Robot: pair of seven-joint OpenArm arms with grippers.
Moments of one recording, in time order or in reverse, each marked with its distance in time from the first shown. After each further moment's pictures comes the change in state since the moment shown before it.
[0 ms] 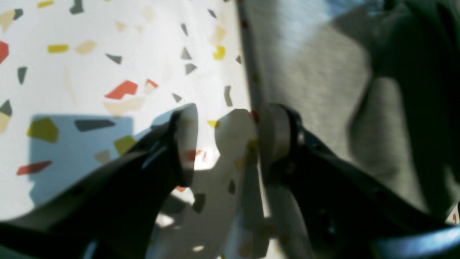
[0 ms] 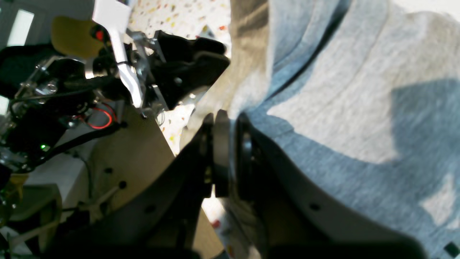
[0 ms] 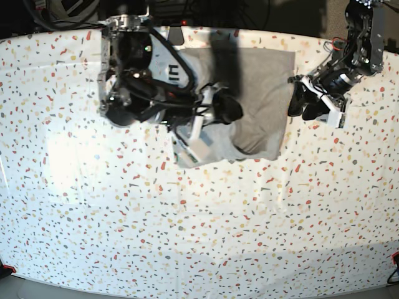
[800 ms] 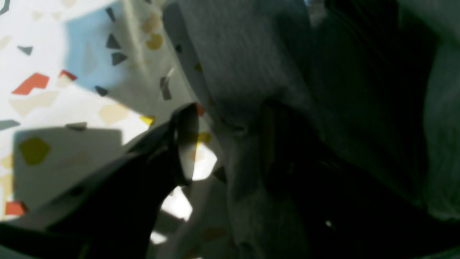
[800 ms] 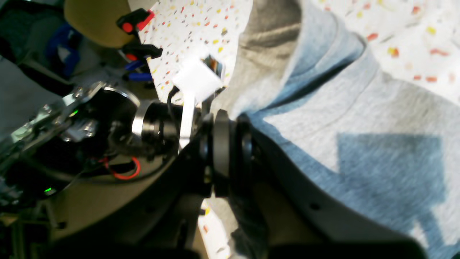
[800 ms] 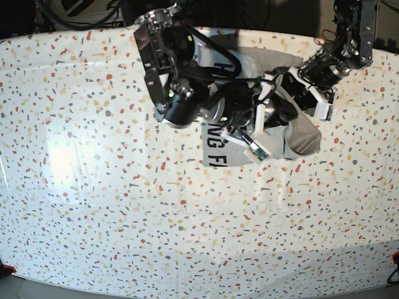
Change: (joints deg) left arm 1.7 4.0 0.1 0.3 3.0 -3.4 -1.6; right arm 2.6 -2.8 -19.8 -1.4 -13.9 0.0 15.7
